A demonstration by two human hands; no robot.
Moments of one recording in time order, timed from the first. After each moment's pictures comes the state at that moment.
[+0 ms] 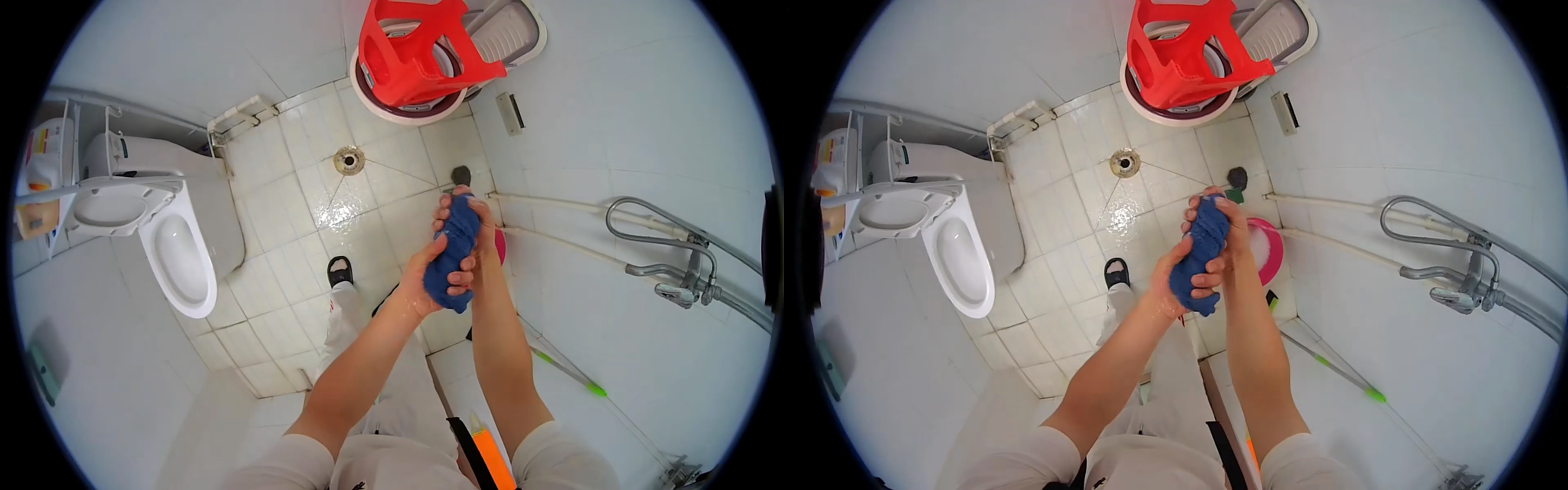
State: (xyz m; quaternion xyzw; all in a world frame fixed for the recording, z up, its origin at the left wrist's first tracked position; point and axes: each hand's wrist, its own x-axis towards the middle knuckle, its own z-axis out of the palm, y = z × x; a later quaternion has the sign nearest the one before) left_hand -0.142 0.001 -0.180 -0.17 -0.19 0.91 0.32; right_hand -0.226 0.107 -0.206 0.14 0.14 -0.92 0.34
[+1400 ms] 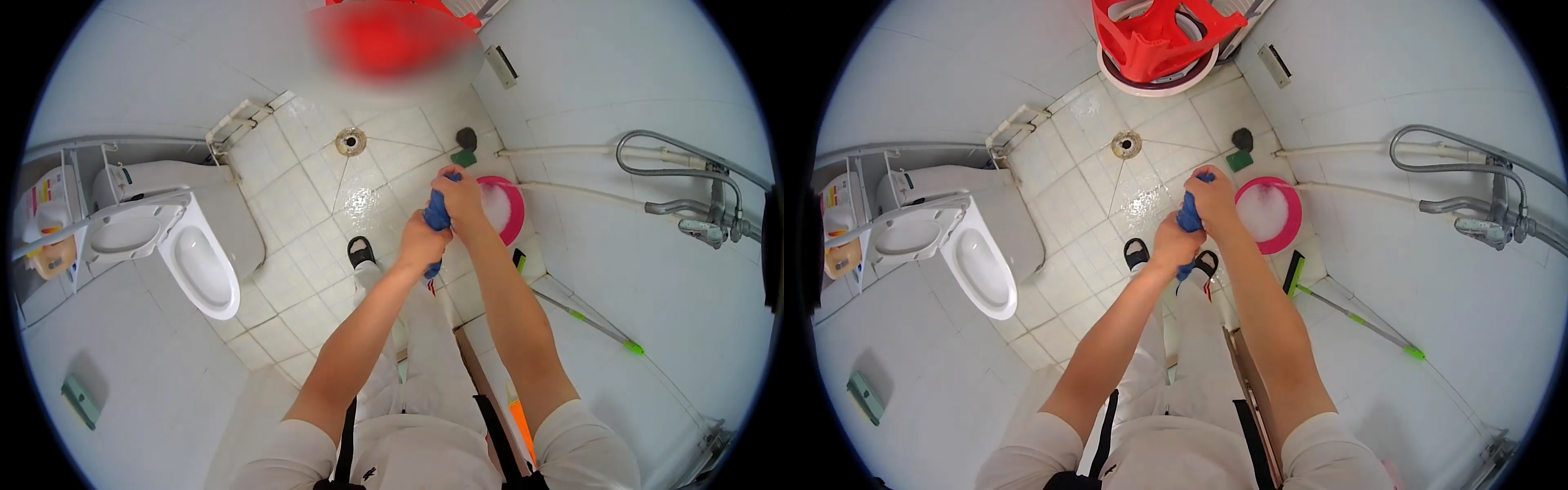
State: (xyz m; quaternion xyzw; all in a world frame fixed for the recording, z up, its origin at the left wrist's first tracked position) left_hand -0.118 0.025 -0.222 -0.28 0.66 0.64 0.28; right_hand -0.192 0.118 -0.230 0.29 0.61 -0.69 0.25
